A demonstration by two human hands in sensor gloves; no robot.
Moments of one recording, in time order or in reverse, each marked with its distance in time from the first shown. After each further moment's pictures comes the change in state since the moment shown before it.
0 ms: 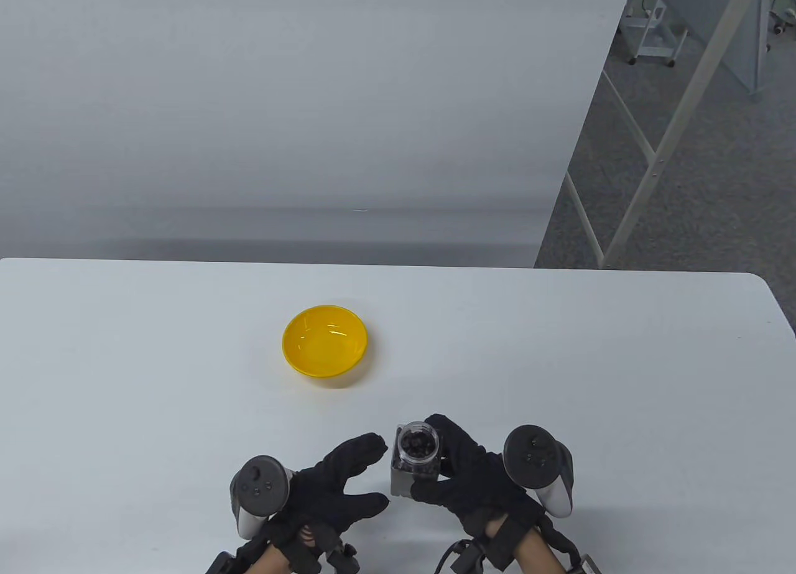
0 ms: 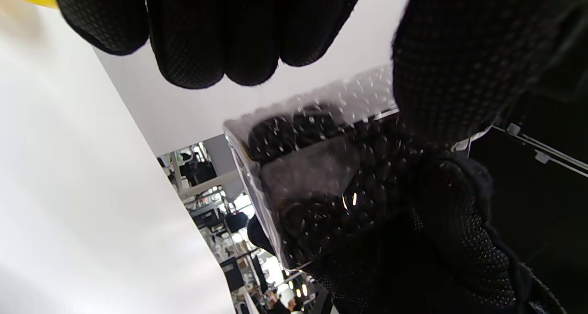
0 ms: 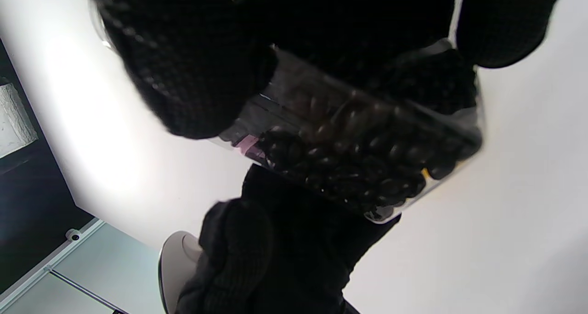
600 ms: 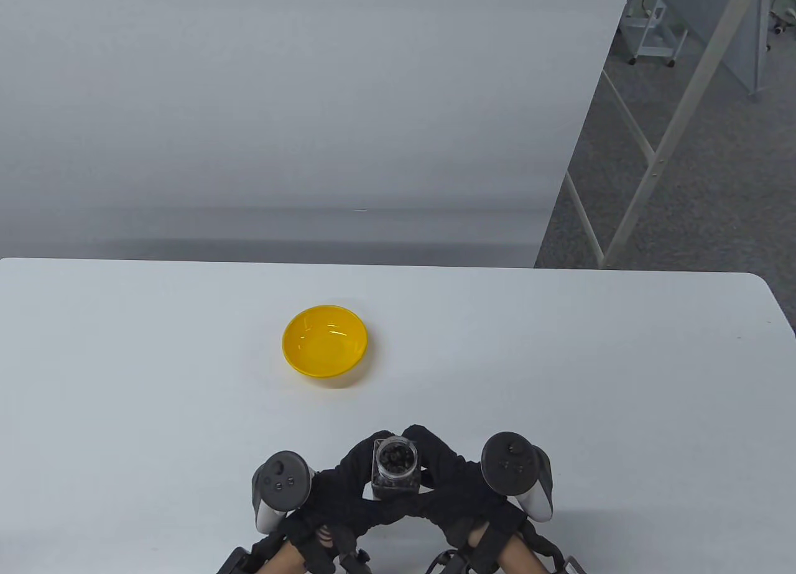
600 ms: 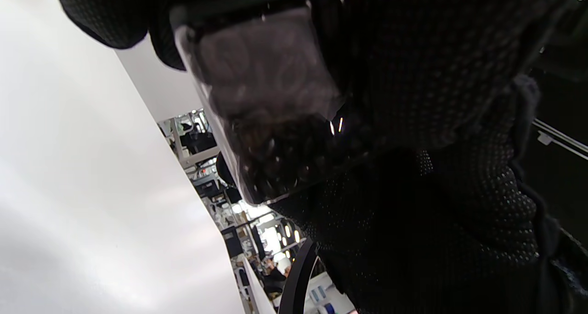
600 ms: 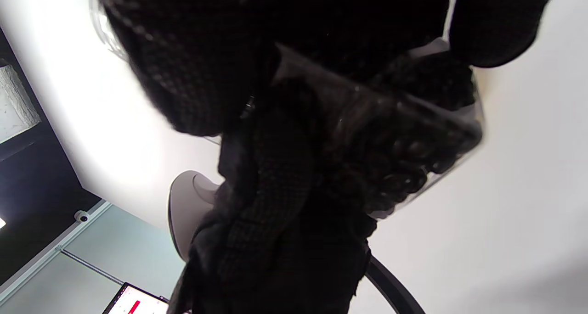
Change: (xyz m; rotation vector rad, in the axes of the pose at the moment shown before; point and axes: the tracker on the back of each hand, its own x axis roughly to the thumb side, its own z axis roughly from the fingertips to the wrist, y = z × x) left_hand 0.001 -0.018 -0.009 -0.091 0.005 0.018; right_hand 0.000 0.021 -0.003 0.073 -0.008 -0.006
